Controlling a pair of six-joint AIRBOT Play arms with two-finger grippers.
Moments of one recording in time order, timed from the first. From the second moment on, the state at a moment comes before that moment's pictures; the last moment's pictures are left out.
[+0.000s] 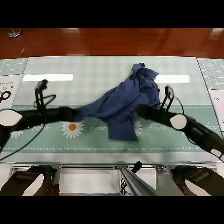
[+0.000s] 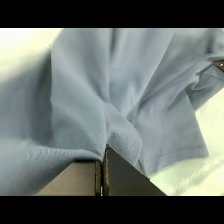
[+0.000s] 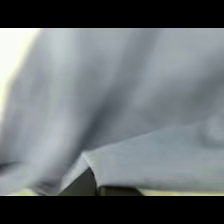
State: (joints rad) left arm -0.09 -0.78 0.58 0.73 -0.89 -1.13; right arm 0.42 -1.02 0.56 -0.86 0.33 1.72
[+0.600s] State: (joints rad) left arm 0.17 -0.69 1.44 0.75 -0.76 -0.97; right arm 0.26 -0.62 1.31 -1.18 0.83 1.61
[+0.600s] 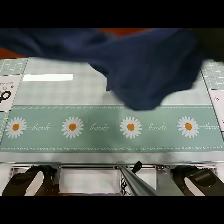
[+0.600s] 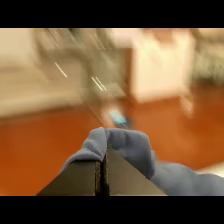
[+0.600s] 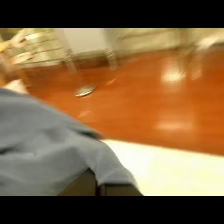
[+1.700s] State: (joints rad) left arm 0.28 -0.49 1.44 1.00 -1.21 -1.29; right arm 0.18 -0.56 1.57 -1.45 1.31 1.72
